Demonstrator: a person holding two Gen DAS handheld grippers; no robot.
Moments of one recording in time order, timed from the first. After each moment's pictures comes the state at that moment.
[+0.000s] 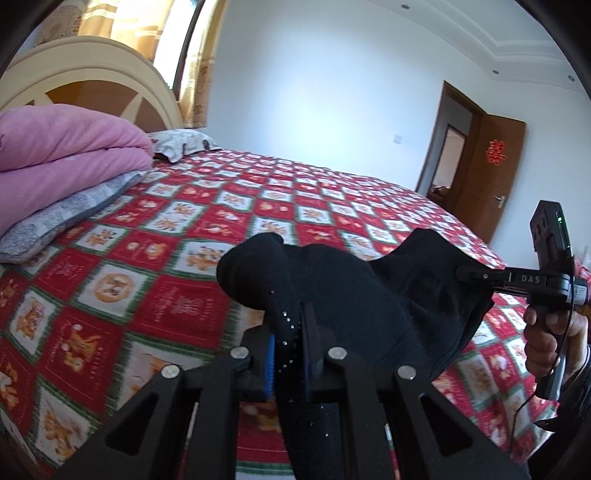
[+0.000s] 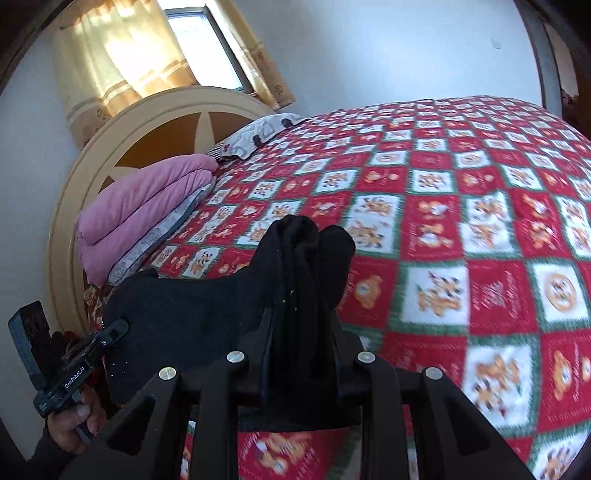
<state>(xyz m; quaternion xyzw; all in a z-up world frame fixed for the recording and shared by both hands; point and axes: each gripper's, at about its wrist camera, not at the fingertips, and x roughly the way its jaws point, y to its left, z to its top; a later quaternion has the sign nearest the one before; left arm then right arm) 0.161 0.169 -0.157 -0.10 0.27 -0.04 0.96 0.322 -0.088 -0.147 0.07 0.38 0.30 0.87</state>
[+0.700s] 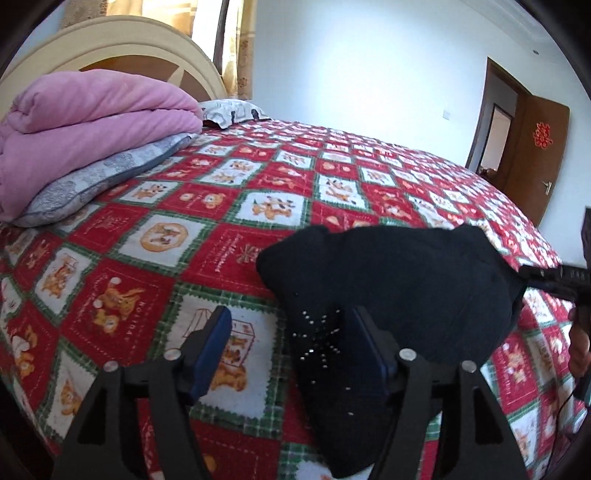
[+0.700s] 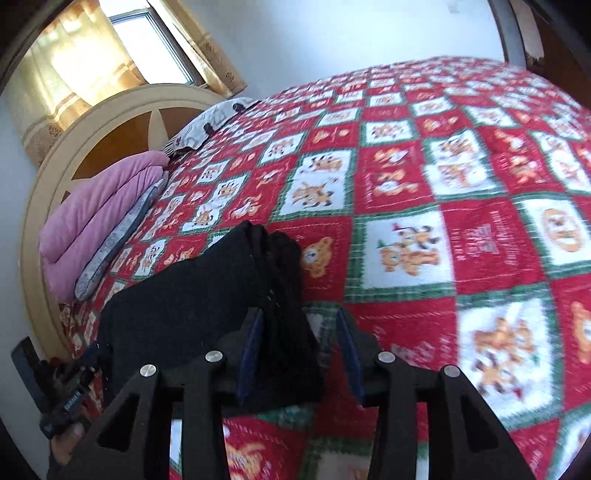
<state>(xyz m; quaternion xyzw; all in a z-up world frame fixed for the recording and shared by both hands) 0.162 0.189 -0.196 -0.09 0.32 0.05 0.94 0.338 -0.110 -0.200 0.11 0.42 0.22 0.87</state>
